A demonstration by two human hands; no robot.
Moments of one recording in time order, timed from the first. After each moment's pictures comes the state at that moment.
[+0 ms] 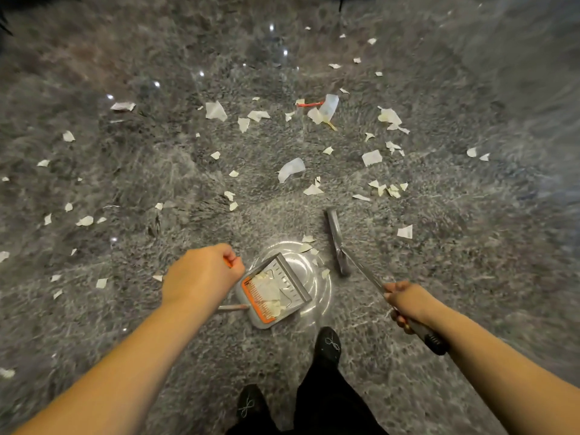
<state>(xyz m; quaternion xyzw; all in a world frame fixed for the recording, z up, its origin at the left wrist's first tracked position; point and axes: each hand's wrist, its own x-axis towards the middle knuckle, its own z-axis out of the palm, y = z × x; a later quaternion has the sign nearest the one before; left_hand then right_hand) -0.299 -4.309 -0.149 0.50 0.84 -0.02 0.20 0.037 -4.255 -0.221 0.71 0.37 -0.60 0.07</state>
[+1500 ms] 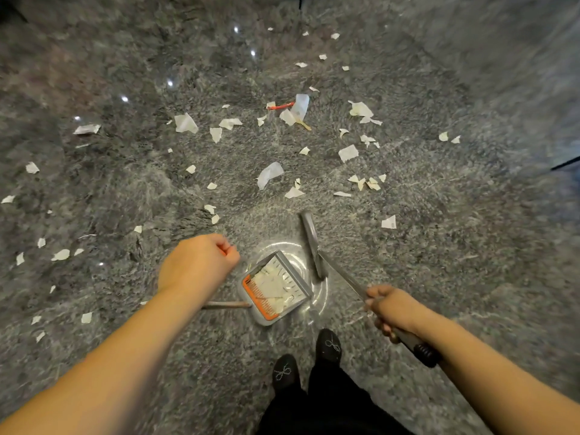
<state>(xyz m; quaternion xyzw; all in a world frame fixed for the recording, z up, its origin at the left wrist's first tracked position) -0.286 -4.243 -0.142 0.52 0.83 0.00 0.21 0.029 -4.262 -0.199 0.69 0.35 -0.63 0.02</state>
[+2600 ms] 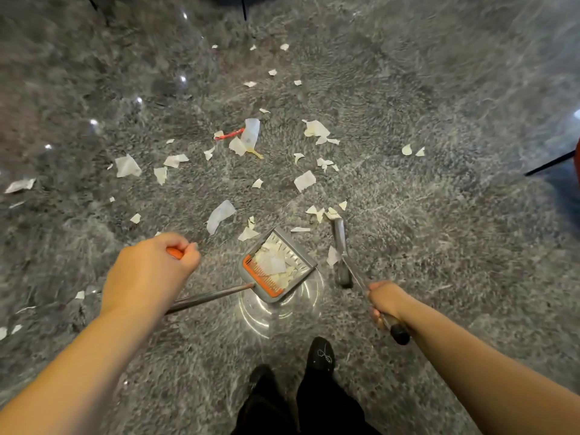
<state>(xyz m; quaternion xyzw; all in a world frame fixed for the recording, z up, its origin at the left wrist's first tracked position) -0.097 -3.997 -0.109 0.51 0.84 0.06 0.18 0.244 -4.011 -0.279 0.75 0.33 -0.58 0.03</state>
